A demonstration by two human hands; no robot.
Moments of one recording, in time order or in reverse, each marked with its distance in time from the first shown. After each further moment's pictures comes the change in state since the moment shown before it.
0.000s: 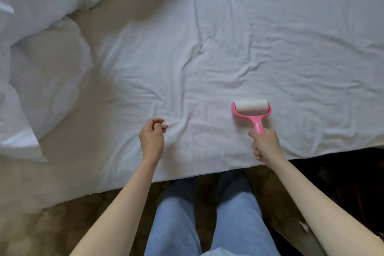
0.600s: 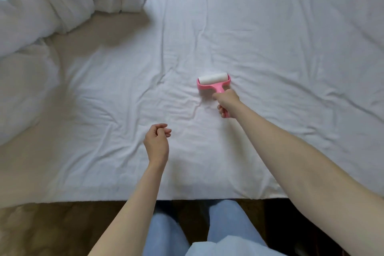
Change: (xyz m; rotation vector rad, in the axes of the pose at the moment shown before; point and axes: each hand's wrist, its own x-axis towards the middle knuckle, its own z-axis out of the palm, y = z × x) left_hand -0.056 0.111 0.177 -0.181 0.159 -0.095; right_hand 0.150 -0.185 -0.081 -0.113 -0.254 -0.118
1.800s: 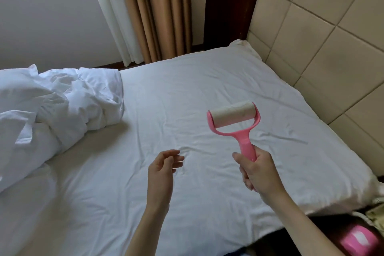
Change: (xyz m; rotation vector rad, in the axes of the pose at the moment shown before) left_hand -0.178 0.179 -0.035 -0.152 -0.502 0.440; right_hand -0.306 0.030 -0.136 0.407 0.334 -0.584
